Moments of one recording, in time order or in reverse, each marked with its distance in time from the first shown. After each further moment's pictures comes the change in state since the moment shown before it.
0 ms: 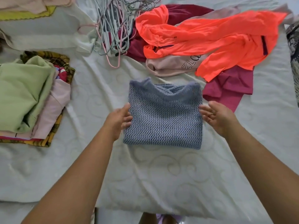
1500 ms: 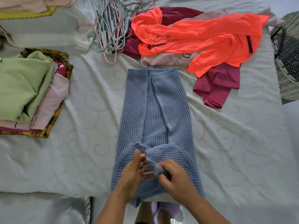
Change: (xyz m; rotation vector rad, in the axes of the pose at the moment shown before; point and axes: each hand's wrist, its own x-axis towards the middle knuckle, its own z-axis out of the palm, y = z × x) left_hand -0.133 -0.134 0.027 -0.225 -0.291 -0.125; right_hand -0.151 0.160 0.010 -0.746 -0.424 -0.668
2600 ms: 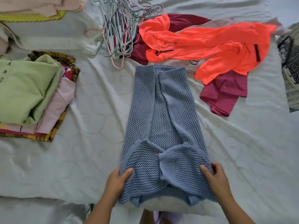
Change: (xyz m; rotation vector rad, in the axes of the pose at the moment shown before) left_hand 0.023 -0.013 -0.082 0.456 0.392 0.003; right_hand -0.006 0.077 -0.061 0.033 0.383 0.731
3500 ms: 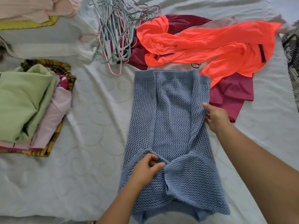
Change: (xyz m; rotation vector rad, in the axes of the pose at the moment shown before) left_hand 0.020 0.076 0.056 0.249 -0.315 0.245; right_hand 0.148 -0.172 0.006 0.682 0.045 0.092
